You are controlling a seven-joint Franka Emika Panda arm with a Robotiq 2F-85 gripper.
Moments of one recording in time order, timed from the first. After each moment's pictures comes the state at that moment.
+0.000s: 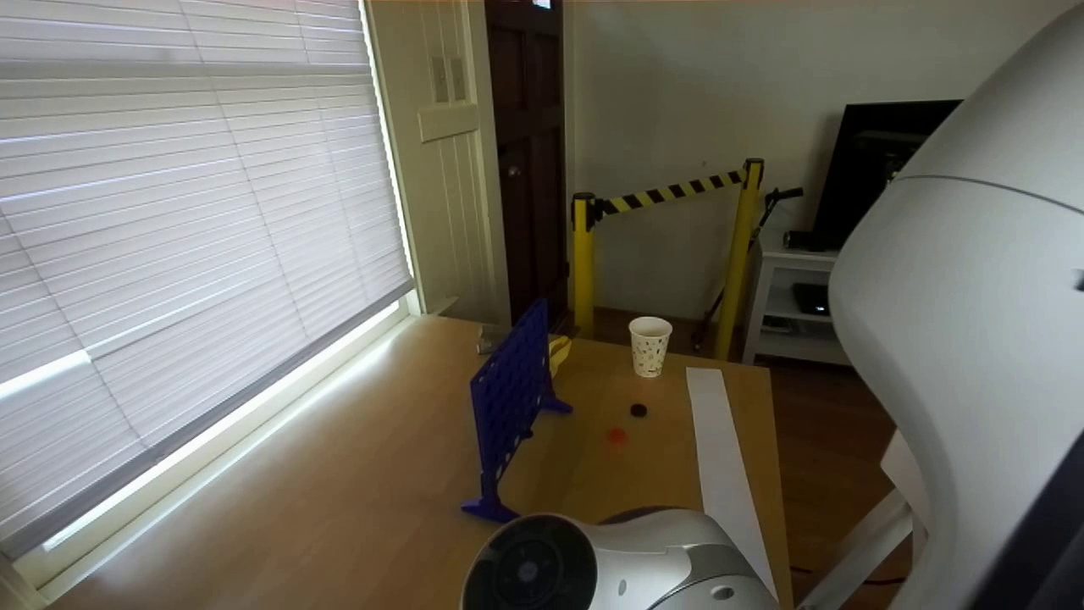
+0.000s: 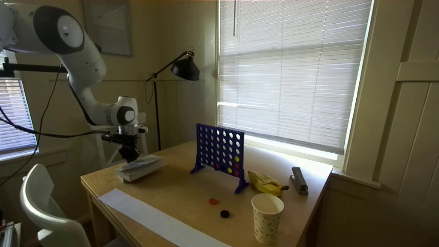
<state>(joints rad) 0.61 0.66 0.09 -1.85 -0.06 2.46 0.34</state>
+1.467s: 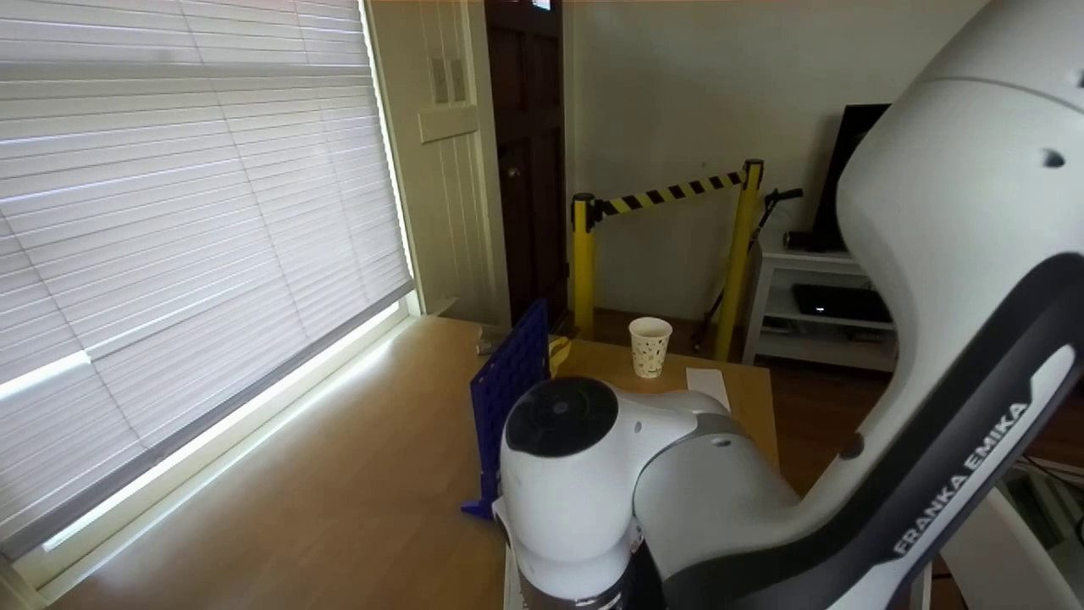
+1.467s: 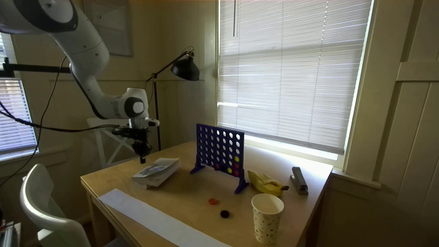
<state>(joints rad) 0.51 0.50 0.05 -2.00 -0.10 2.48 0.40</state>
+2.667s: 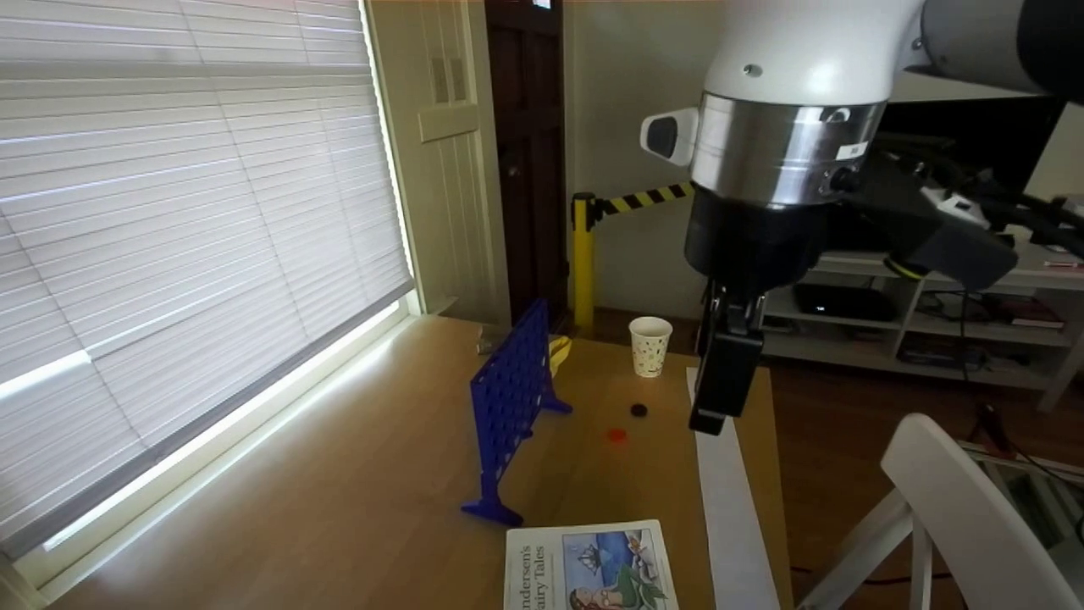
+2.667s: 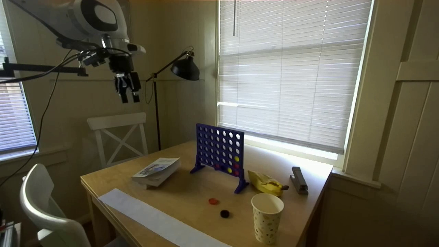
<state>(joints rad) 0.28 -0.26 0.20 -2.20 -0.10 1.99 0.42</state>
